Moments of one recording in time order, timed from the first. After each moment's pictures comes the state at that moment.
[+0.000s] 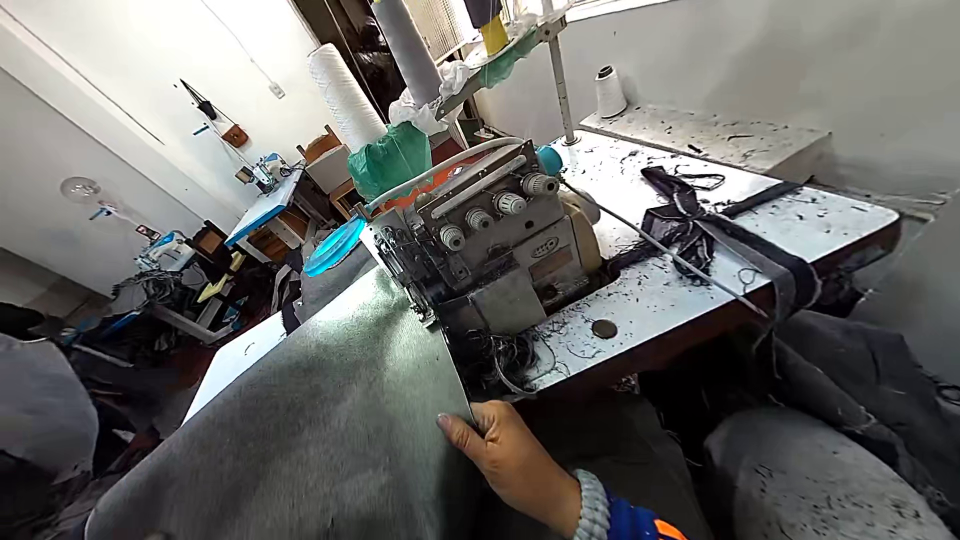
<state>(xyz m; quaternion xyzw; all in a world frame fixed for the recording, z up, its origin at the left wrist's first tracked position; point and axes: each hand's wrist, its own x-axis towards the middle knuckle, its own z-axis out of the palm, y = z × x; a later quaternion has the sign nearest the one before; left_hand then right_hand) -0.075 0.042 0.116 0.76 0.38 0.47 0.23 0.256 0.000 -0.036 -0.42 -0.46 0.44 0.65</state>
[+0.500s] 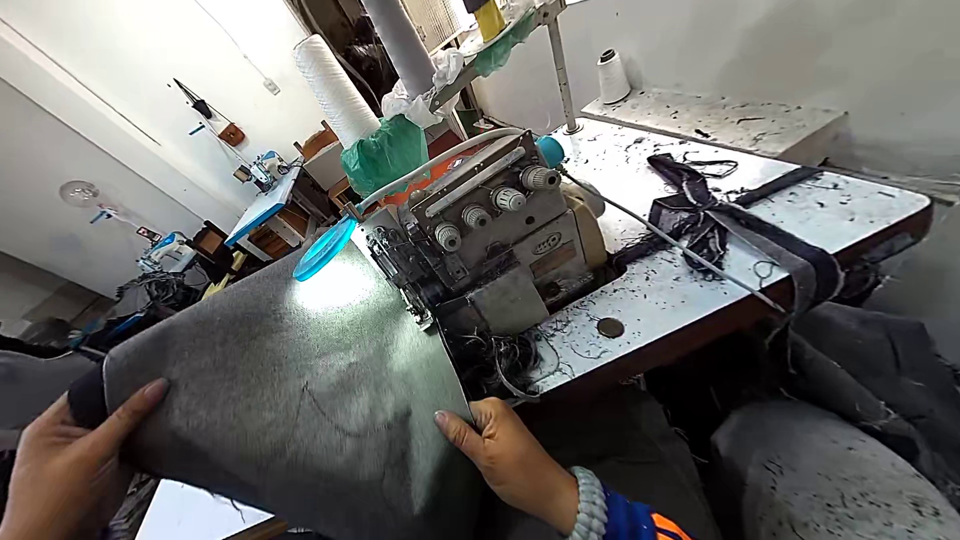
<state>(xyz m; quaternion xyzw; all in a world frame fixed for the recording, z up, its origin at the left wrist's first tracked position) -0.027 0.135 0.167 0.74 0.43 0.48 0.18 0.258 0.008 -0.036 -0.41 -0.43 0.48 0.64</state>
